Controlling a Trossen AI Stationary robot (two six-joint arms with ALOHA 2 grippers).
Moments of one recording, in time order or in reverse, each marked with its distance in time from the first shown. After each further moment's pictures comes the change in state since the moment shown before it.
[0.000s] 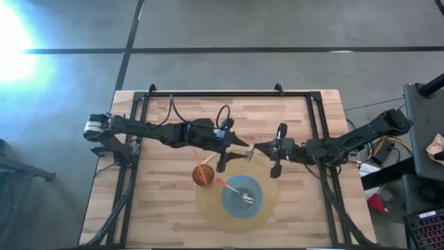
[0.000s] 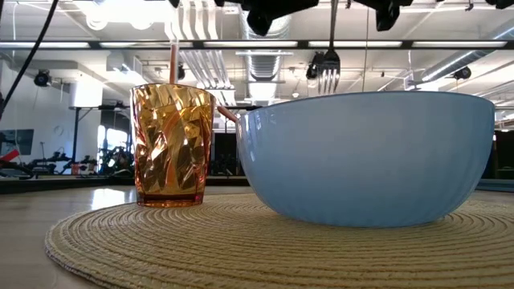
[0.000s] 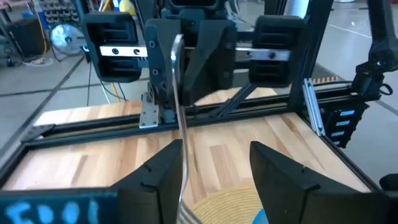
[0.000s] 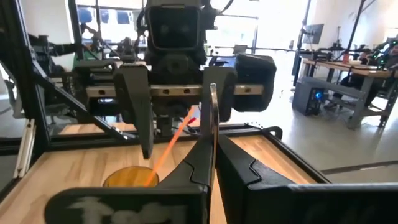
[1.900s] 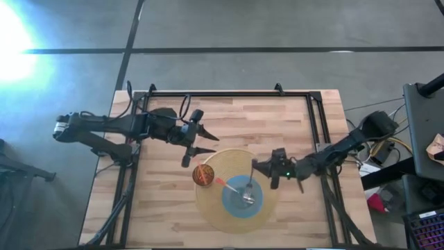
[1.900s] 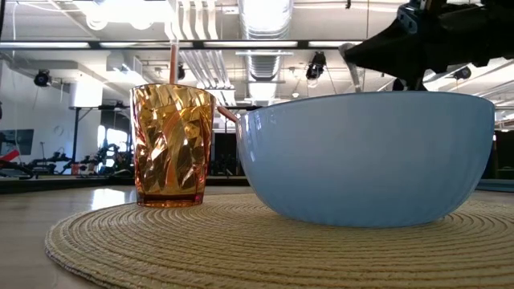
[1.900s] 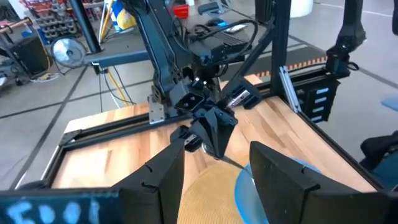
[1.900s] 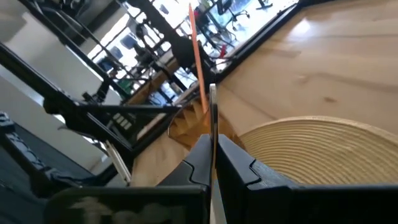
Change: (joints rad) left arm -0.010 -0.398 -0.088 -0.345 0.000 0.127; right arm 0.127 0.329 -0.238 0.435 0.060 0.819
